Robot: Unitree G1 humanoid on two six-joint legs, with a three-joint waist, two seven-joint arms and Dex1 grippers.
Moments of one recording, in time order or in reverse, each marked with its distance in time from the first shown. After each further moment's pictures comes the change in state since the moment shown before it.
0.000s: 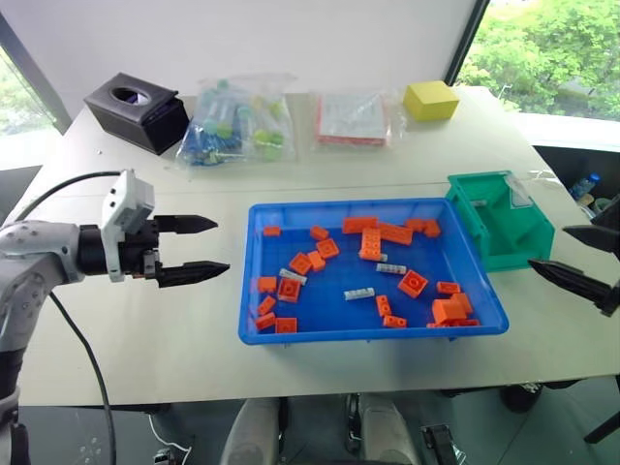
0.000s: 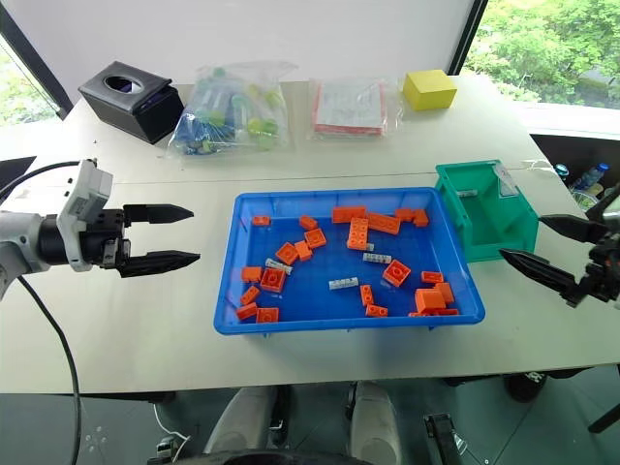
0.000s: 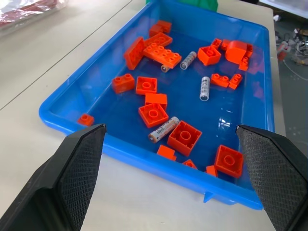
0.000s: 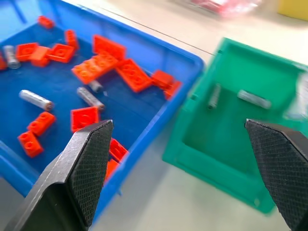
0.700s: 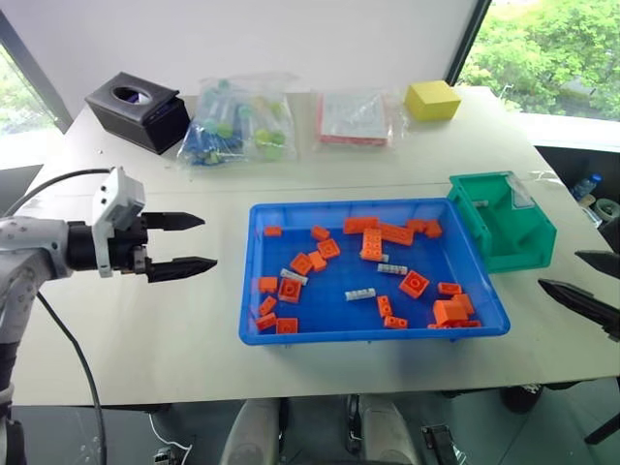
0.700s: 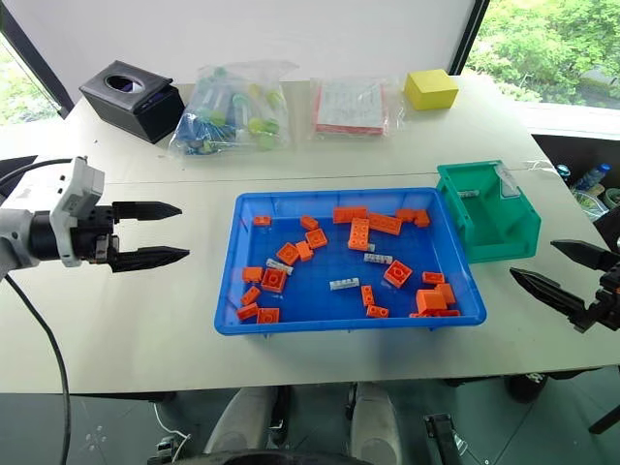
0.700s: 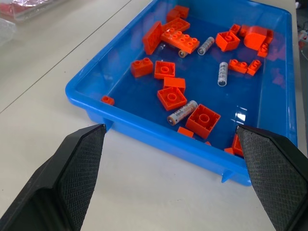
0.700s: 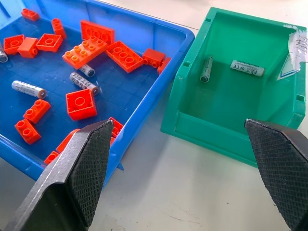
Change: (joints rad) left arm 0.003 0.028 0.012 0.076 0.076 -0.040 -0.028; right arm 0.269 0.108 -0.171 -0.018 -0.013 -0.037 -0.033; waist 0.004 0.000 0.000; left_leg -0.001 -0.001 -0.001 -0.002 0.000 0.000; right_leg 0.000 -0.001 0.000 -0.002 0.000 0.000
